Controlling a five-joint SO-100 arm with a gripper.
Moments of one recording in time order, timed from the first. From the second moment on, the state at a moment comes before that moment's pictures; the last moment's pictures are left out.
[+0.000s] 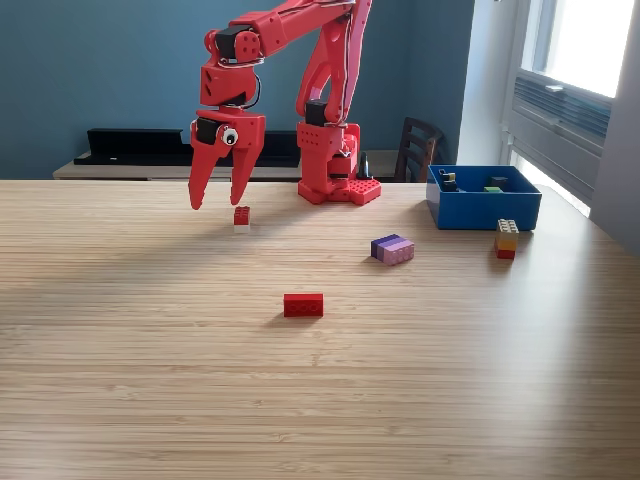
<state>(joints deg) 47.7 113.7 127.6 58.9 -2.4</state>
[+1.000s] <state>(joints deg) 46.0 115.4 122.0 71.1 0.5</state>
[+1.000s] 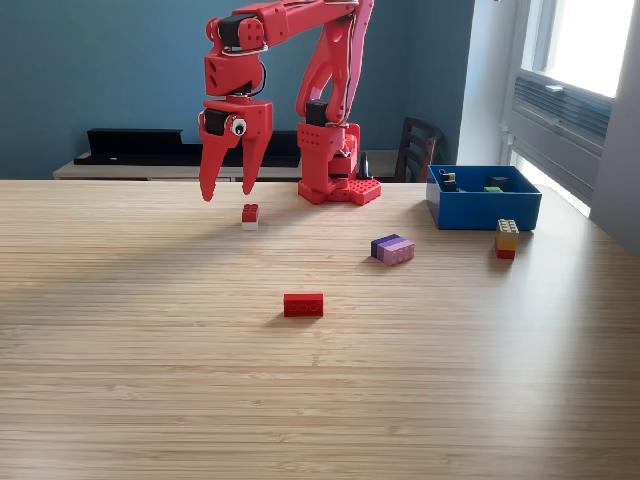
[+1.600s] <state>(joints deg) 51.8 115.4 129.2 68.9 1.6</state>
